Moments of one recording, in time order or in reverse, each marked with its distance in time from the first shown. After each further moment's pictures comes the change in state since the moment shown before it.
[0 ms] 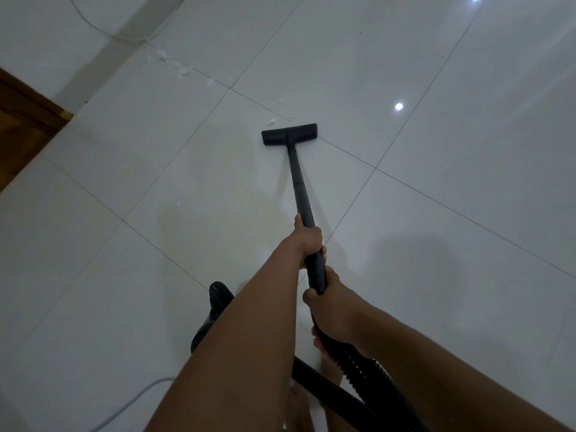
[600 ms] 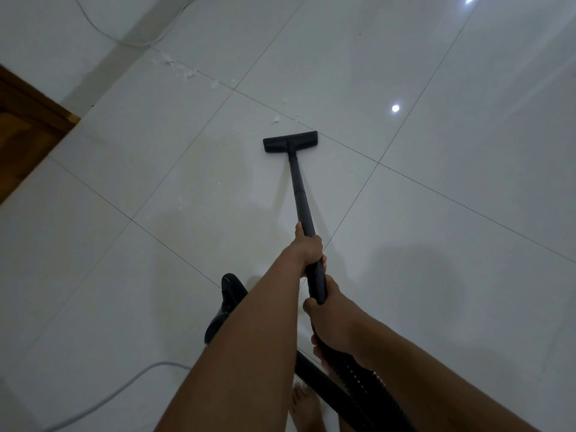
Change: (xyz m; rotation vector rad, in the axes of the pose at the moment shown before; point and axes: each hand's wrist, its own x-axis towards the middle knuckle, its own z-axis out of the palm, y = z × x) left_hand -0.015 -0.048 -0.022 0.030 -0.007 -0.022; right_hand -0.010 0.029 0.049 -0.002 0.012 0.031
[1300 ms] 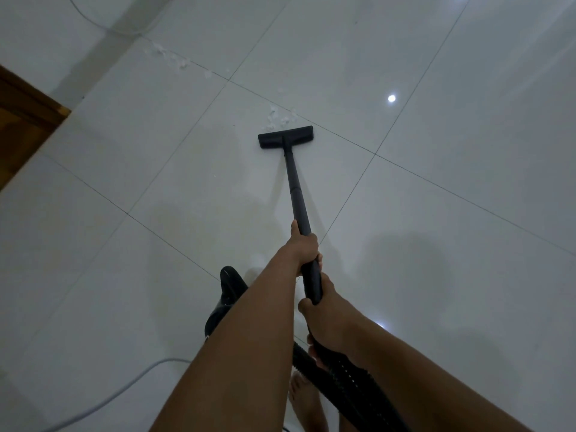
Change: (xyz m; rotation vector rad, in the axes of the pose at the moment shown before) left_hand -0.012 -0.015 -0.004 -0.011 -0.005 0.010; right_hand -0.002 0.013 0.022 -0.188 0.046 0.032
